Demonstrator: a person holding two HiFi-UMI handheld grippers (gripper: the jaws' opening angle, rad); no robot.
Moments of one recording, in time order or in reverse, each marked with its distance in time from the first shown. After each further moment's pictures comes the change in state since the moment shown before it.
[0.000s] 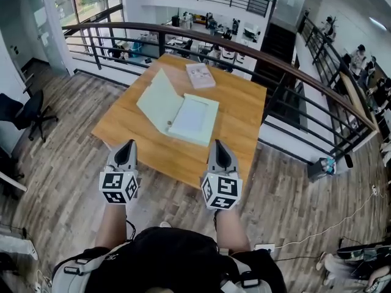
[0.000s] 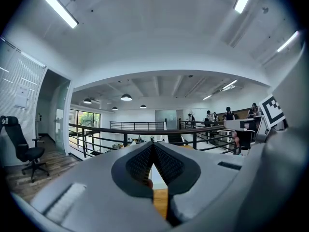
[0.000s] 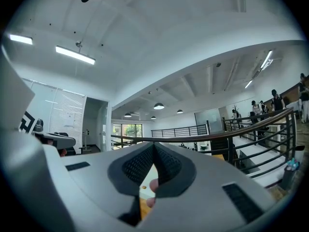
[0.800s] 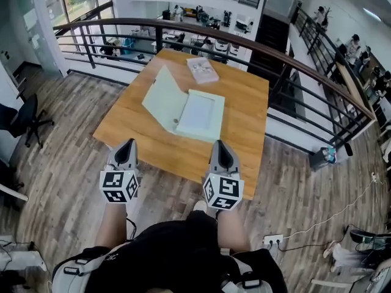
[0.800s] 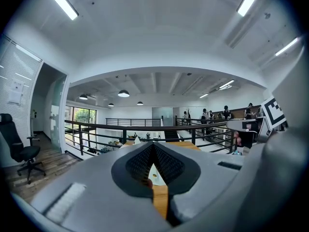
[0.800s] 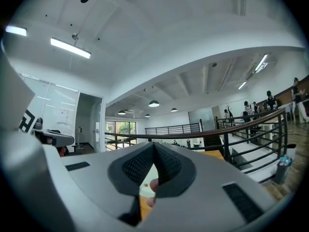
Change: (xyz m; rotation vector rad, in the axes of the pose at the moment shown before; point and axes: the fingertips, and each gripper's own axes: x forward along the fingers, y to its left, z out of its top) left arm 0.016 0.071 -0.025 -0.008 0.037 -0.056; right arm 0.024 0.051 -0.030 -0.006 0.023 -0.084
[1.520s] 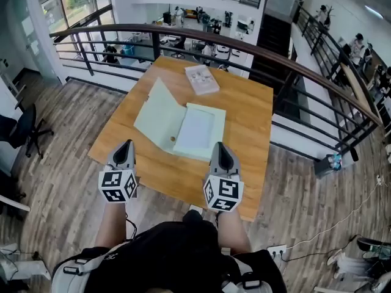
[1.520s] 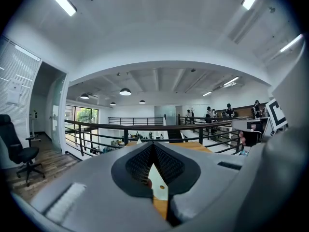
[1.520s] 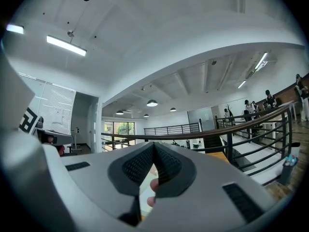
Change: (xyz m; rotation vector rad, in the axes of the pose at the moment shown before) left arm 0.116 0.031 0.004 0.002 0.018 0.030; right arm 0.108 -0.040 -0.012 0.012 0.001 -0.014
